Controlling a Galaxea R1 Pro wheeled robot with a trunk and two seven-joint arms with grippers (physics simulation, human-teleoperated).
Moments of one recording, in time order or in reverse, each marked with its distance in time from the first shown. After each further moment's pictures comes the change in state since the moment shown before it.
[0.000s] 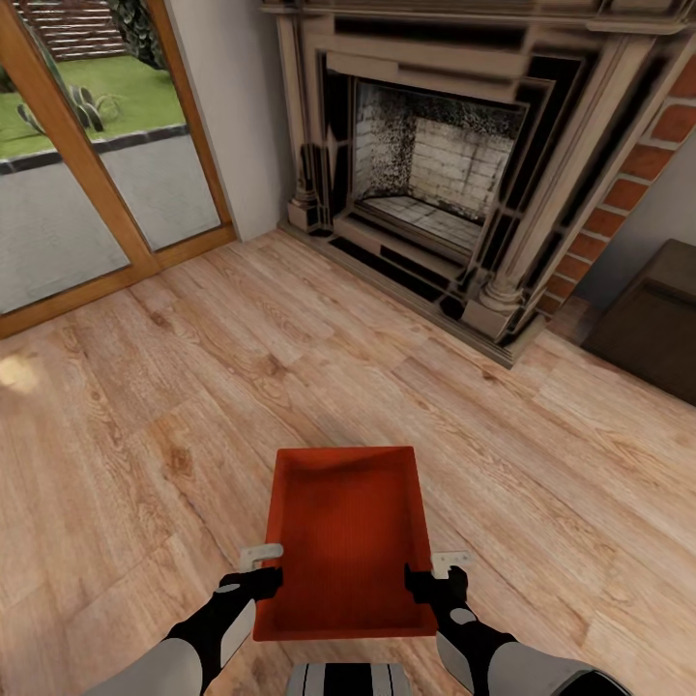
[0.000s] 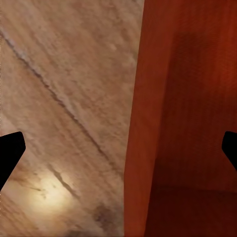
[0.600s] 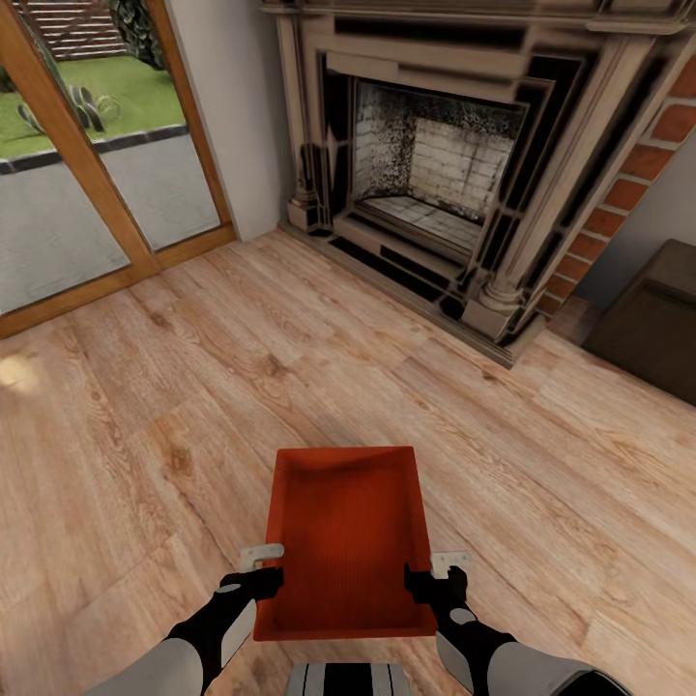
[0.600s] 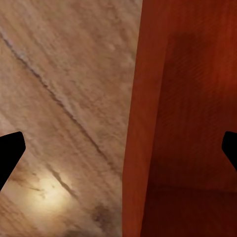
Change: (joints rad) left arm 0.000 -0.002 0.000 0.000 0.000 0.000 -0.001; right arm 0.000 0.001 0.001 0.000 -0.001 0.000 0.000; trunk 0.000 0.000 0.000
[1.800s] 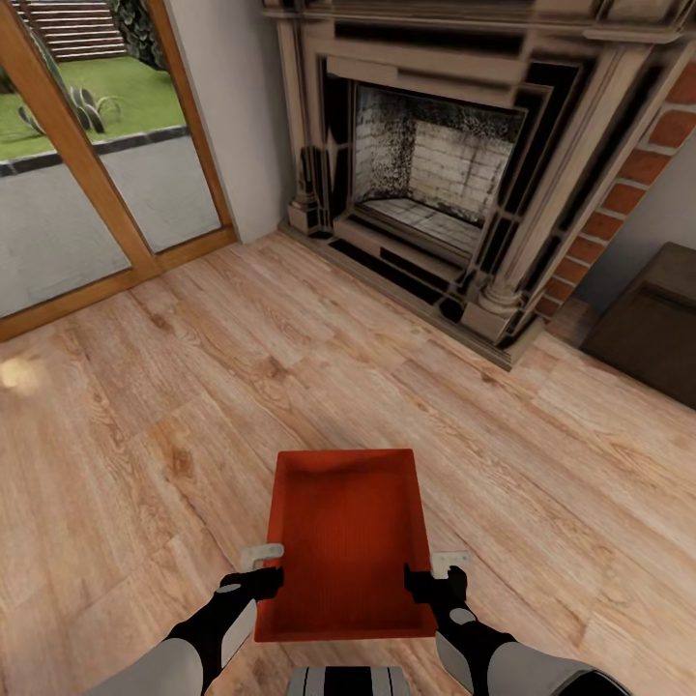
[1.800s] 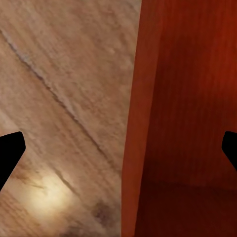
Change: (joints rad) left arm 0.000 0.000 0.000 0.000 0.000 0.000 0.000; right arm 0.000 0.000 0.000 0.000 0.001 0.000 0.000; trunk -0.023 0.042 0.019
